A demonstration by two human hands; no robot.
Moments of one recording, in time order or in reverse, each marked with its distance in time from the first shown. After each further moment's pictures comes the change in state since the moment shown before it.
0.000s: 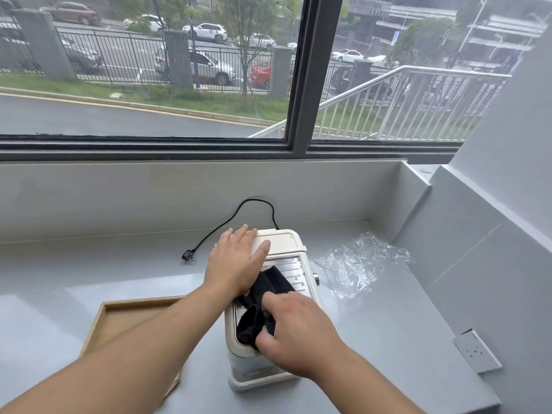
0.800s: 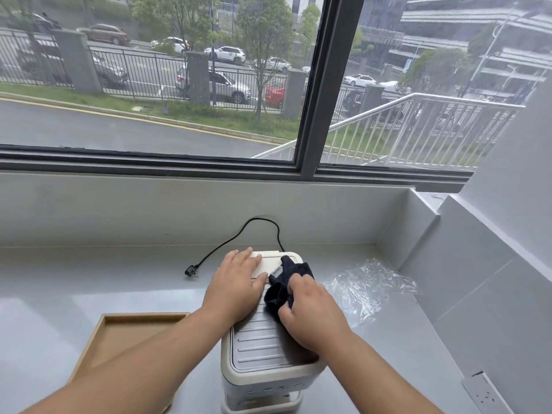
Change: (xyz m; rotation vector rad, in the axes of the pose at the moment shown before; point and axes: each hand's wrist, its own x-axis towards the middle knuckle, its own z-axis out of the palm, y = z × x) left_hand -0.001 -0.006 0.003 0.014 0.045 0.077; right_hand 0.052 0.055 -0.011 -0.012 0.063 0.207
